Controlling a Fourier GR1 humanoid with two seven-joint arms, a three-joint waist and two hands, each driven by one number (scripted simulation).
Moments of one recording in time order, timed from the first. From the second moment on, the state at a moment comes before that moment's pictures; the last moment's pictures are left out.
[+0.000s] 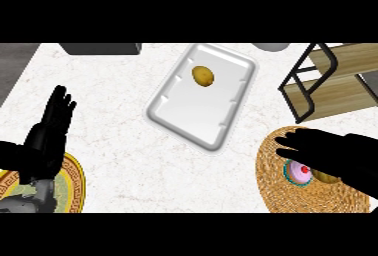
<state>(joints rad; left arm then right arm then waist) -0.07 0.37 -0.12 -1.66 0.20 0.34 0.10 -0.20 -0.89 0.25 -2.03 0.33 0.70 -0.07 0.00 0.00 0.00</state>
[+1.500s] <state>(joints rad) -0.07 0.27 -0.03 -1.69 0.10 0.24 0.16 -0.09 -0.65 0.28 -1.67 0.98 0.44 -0.36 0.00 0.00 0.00</state>
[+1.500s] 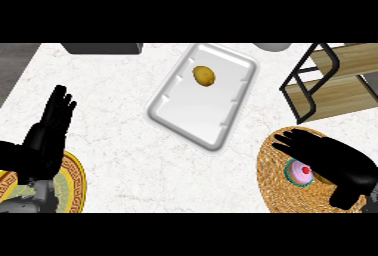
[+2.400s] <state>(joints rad) -0.07 0.20 0.01 -1.67 0.04 0.20 0.13 -0.15 -0.51 0.28 -1.43 1.20 0.35 -0.50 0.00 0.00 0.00</state>
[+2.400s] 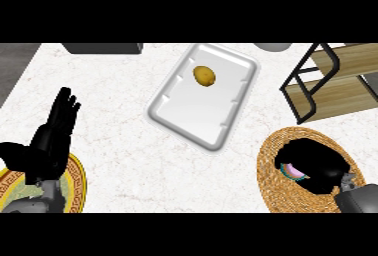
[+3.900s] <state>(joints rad) -0.05 0.19 0.06 -1.69 0.02 0.18 0.15 0.06 -0.42 -0.46 -1.82 0.52 0.60 -0.18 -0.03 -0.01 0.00</state>
